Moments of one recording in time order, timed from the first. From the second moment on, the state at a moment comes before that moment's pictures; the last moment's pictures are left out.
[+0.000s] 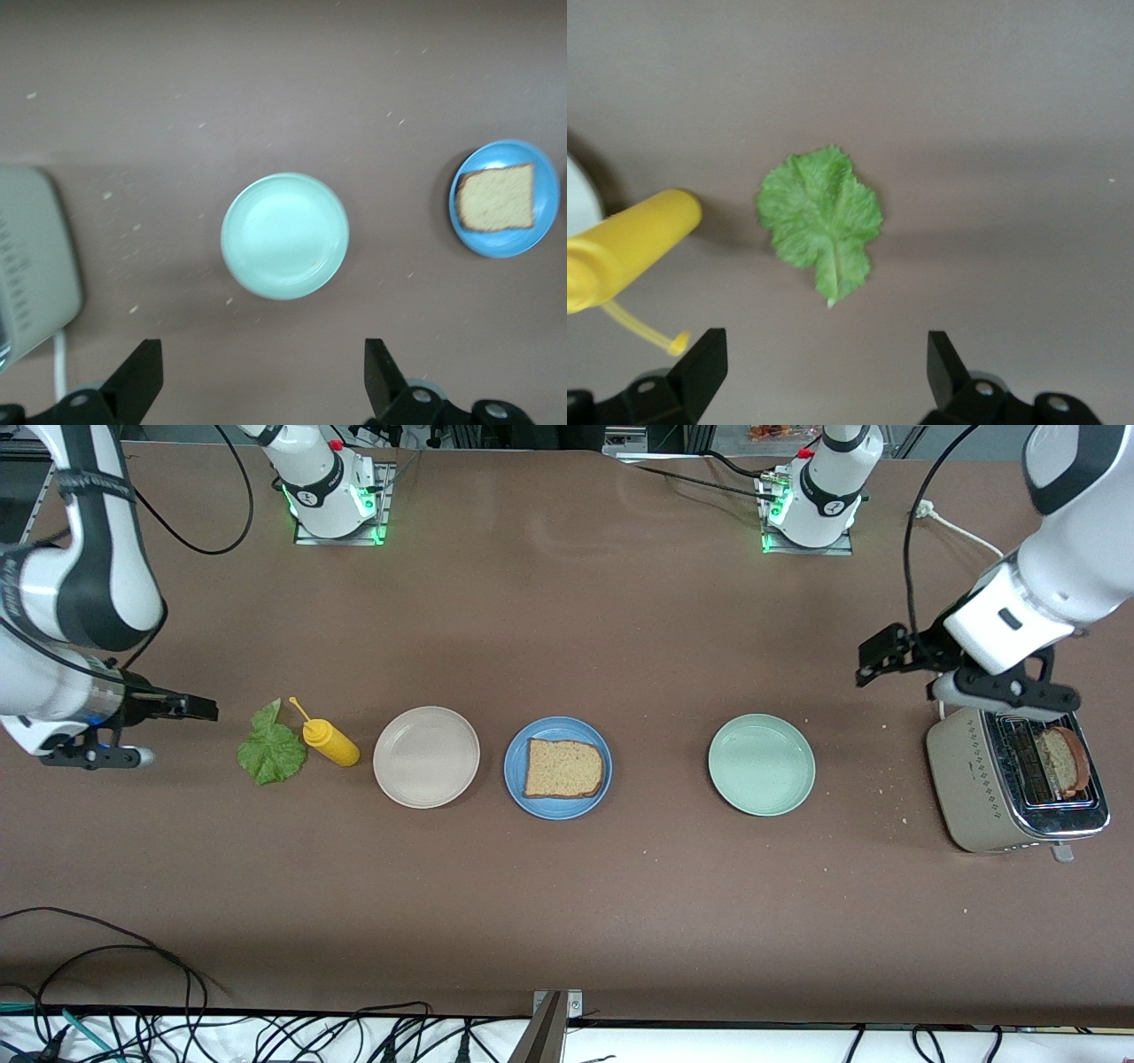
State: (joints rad) left arm -0.19 0.07 0.05 -1.61 -0.12 1.70 -0.01; right arm -0.01 0.25 -0.08 -1.83 -0.02 1.90 -0.06
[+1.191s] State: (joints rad) left arm -0.12 -0.07 0.03 -1.63 0.02 1.52 -0.01; right arm -0.01 0.49 -0.09 -2.09 -0.02 2.43 -0.07
